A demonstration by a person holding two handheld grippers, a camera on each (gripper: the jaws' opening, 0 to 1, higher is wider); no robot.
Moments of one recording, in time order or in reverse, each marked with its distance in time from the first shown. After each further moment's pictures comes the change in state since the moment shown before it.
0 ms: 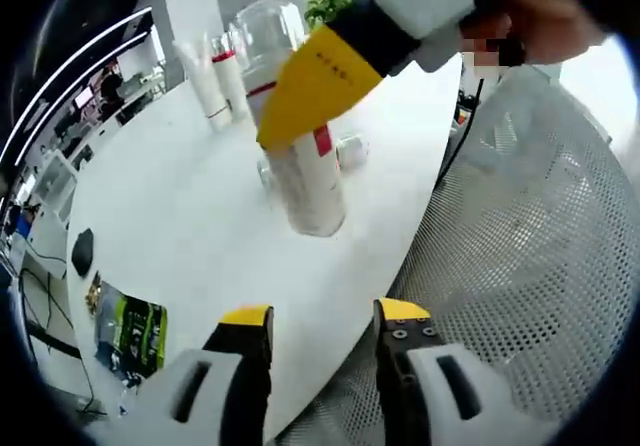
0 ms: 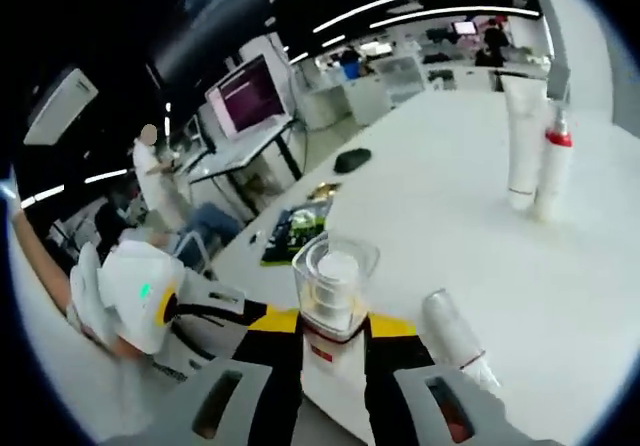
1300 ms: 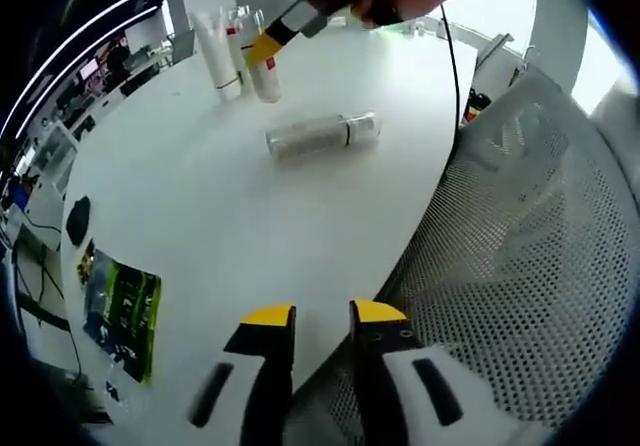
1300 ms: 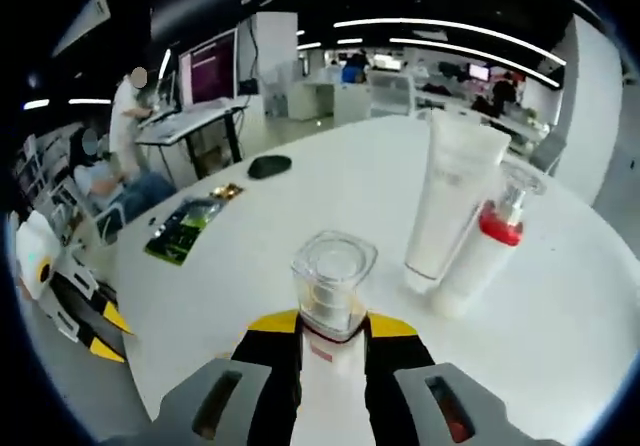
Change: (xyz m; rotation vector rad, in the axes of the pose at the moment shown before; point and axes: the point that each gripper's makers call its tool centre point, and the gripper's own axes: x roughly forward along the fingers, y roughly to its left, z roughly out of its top) left arm -0.001 0.004 -0.018 -0.091 0.075 -0.010; right arm 0.034 -0.160 0.066 -0.260 0.011 -0.201
